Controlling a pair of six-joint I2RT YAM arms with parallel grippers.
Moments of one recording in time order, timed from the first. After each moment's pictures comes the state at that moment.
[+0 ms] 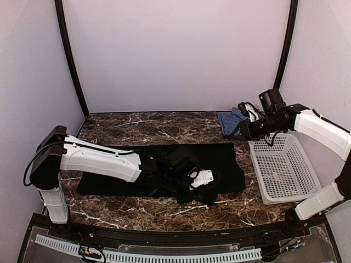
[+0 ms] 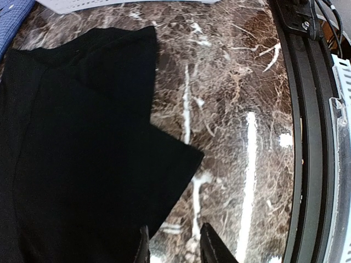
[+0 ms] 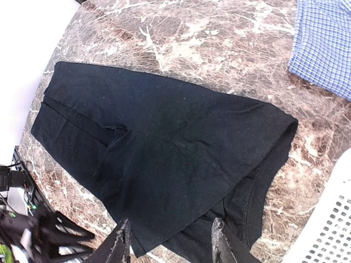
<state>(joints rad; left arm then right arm) -1.20 1.87 1.31 -0.32 0.06 0.23 0.35 1.37 1.16 -0.68 -0.44 0.17</state>
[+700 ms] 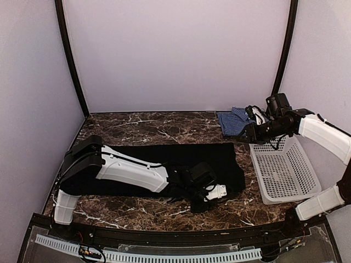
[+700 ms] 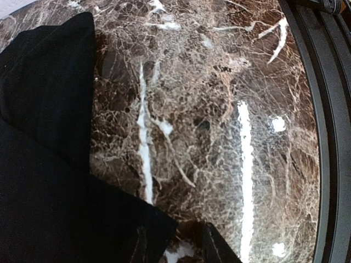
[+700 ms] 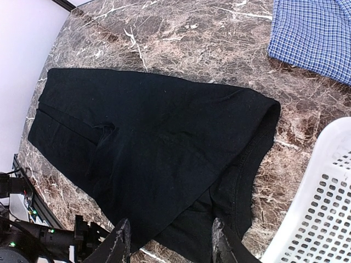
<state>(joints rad) -1.25 2.15 1.48 -0.28 0.12 0.28 0.27 1.31 1.08 -0.68 -0.46 0.17</state>
